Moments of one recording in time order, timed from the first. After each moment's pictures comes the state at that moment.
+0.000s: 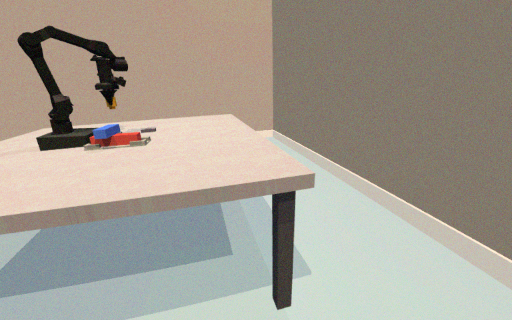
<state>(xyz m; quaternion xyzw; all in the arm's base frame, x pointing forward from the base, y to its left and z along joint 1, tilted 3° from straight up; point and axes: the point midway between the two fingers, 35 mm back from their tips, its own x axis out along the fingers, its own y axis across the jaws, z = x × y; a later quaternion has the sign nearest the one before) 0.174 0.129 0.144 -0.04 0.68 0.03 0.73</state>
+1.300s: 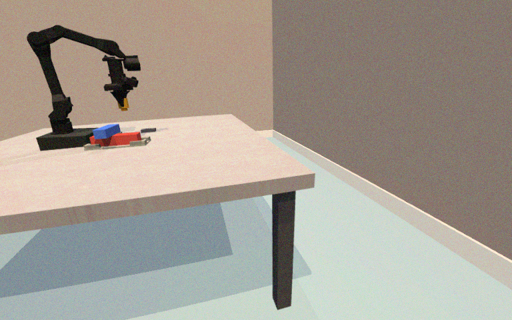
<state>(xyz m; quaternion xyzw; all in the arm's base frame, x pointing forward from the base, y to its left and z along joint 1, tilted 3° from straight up) 0.244 0.070 0.142 0.02 0.67 -0.03 0.74</state>
